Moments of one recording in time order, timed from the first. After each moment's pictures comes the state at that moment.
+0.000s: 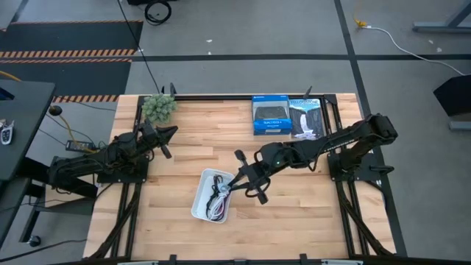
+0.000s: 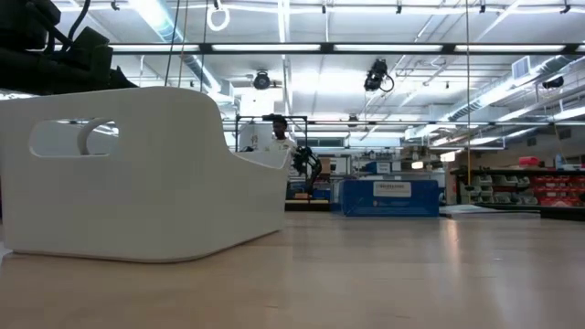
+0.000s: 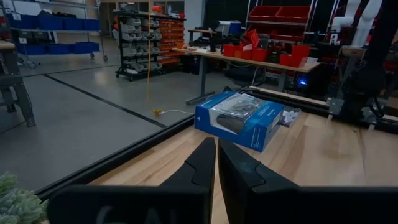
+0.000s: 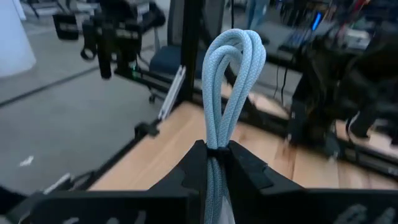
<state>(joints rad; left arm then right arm) 0.24 0.05 0.06 -0.01 -0.39 -0.07 0.22 1.59 1.17 0.16 -0.21 -0.19</state>
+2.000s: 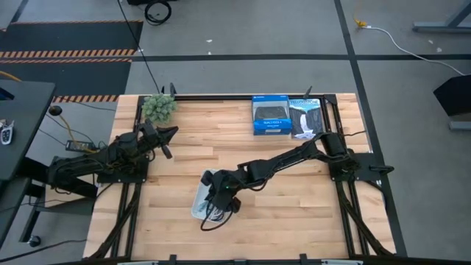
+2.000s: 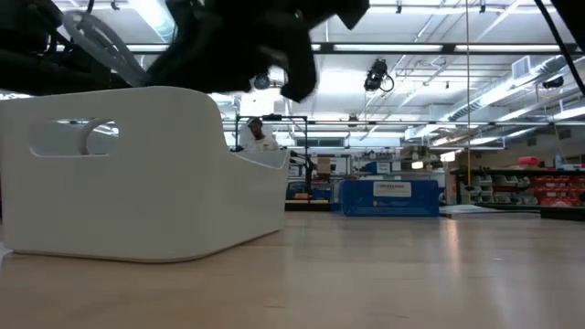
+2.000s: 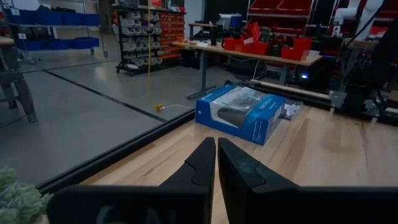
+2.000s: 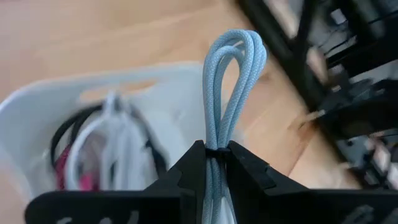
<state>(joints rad) 0.24 0.07 0.06 -0.02 -0.39 -0.07 0.23 2.15 1.64 -0.15 -0.11 -0.78</state>
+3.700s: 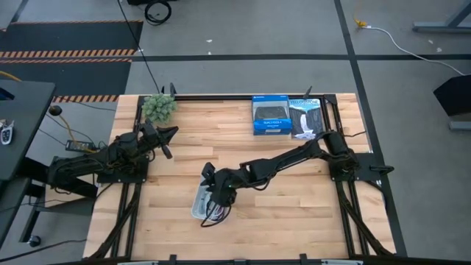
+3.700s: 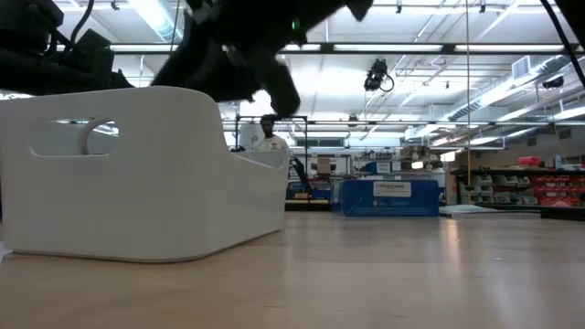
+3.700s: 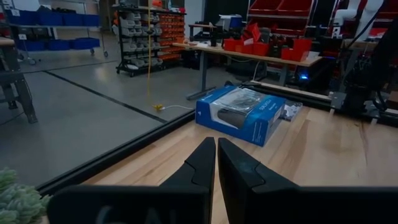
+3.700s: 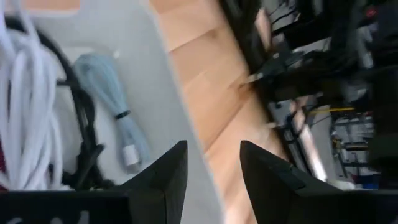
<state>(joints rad) 0.24 0.08 0.06 -0.01 -0.39 -0.07 0.23 2.12 1.60 -0.09 0.18 -0.94</state>
